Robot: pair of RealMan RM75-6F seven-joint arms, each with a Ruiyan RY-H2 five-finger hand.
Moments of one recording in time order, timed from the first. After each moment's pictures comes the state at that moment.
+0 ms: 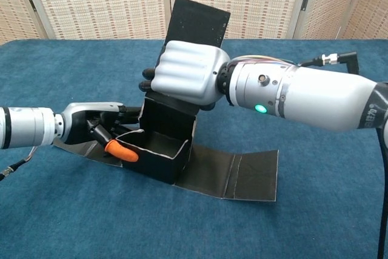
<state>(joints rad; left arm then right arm) -0.90 -1.58 0.10 -1.06 1.70 0.75 -1.50 1.11 -1.67 0.05 -1.40 -1.26 0.92 -1.09</state>
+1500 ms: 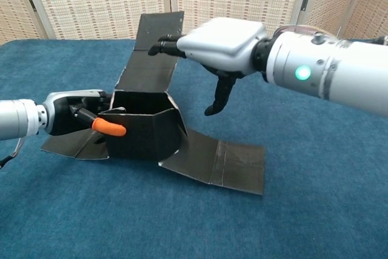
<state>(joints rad) -0.85 -1.52 0.10 -1.12 1.55 0.79 -1.54 0.95 -1.51 0.15 -1.67 -1.21 0.95 -0.64</state>
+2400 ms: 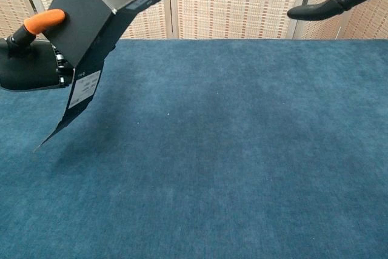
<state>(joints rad) -0.86 -1.28 0.17 -1.18 1.73 1.04 -2.59 0.60 -1.37 0.12 -1.65 -1.66 1.48 0.17</state>
